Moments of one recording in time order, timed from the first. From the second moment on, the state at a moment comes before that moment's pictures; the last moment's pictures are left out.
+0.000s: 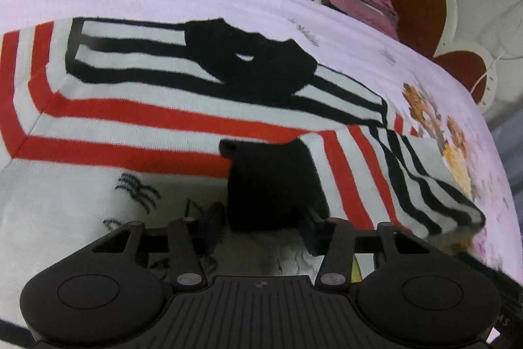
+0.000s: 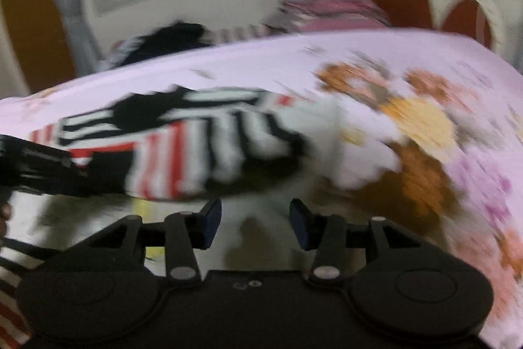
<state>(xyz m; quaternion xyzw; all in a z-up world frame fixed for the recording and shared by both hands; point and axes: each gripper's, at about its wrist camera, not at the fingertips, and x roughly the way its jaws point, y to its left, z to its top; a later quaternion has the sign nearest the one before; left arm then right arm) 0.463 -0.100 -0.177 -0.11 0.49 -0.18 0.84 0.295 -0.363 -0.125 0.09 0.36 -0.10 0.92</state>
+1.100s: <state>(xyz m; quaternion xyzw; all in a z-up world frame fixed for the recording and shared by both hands) 0.445 -0.015 -0.155 -0.08 0.42 -0.08 0.90 0.301 -0.383 -0.130 0.13 0.36 -0.09 0.92</state>
